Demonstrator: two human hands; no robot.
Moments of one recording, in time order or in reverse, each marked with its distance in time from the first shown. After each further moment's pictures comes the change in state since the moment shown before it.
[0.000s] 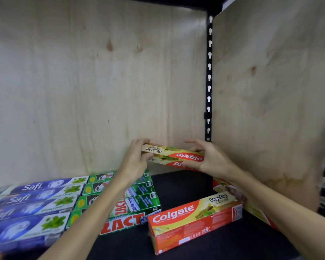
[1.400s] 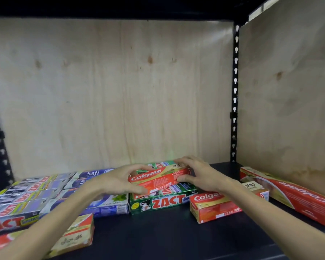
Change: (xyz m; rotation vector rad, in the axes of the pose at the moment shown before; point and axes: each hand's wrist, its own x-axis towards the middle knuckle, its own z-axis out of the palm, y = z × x) left_hand -0.104 -0.024 -0.160 -0.003 -0.605 -0.323; right_hand -0.026 -0.093 0.082 -0.138 -0.324 -0.106
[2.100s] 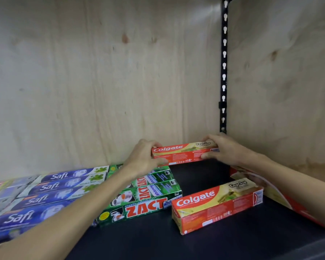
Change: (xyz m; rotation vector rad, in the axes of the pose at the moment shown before) left_hand 0.136 0.047 0.058 0.247 0.432 0.214; right_hand 0.002 0.109 -0.069 -0.093 0.149 0.213
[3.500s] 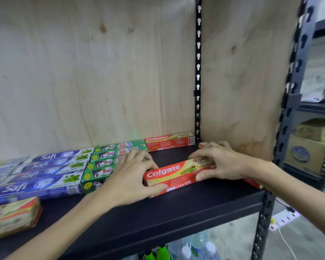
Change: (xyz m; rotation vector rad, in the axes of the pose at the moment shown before) left_hand -0.125 0.064 0.012 0.306 -0.177 0.212; right_hand -0.129 0.005 -0.027 -0.205 -0.225 -0.196
